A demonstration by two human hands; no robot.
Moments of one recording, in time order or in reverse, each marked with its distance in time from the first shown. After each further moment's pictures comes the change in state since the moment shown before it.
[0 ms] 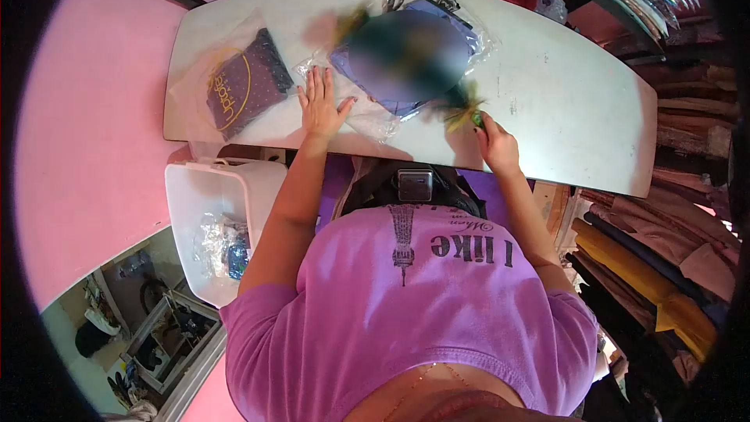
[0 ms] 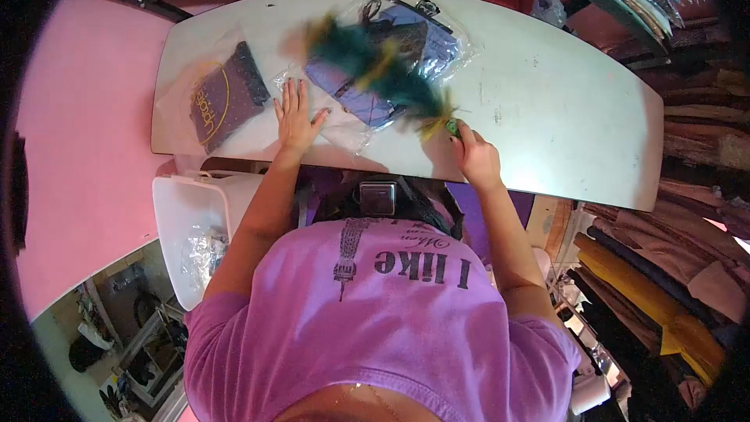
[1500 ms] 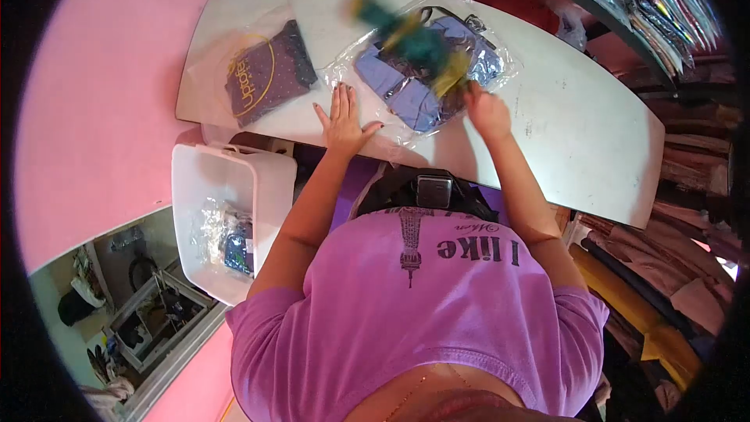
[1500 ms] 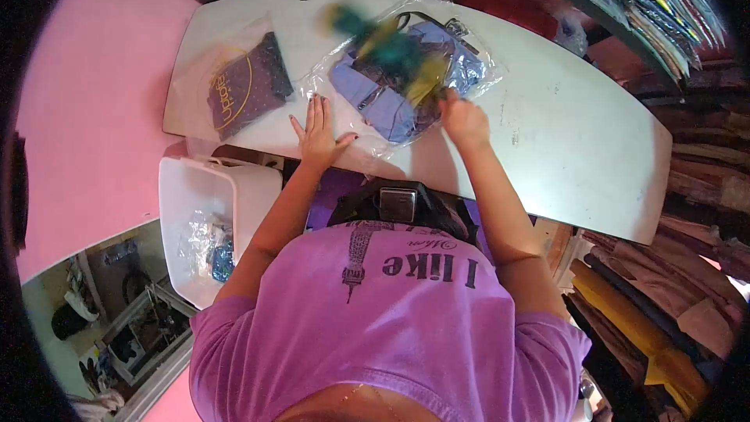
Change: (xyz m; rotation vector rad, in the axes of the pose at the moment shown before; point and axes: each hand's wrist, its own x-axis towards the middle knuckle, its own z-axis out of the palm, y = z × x) left_hand -0.039 0.013 0.001 0.050 0.033 -0.078; right_hand 0.105 -0.052 0.024 -0.209 -0.149 0.063
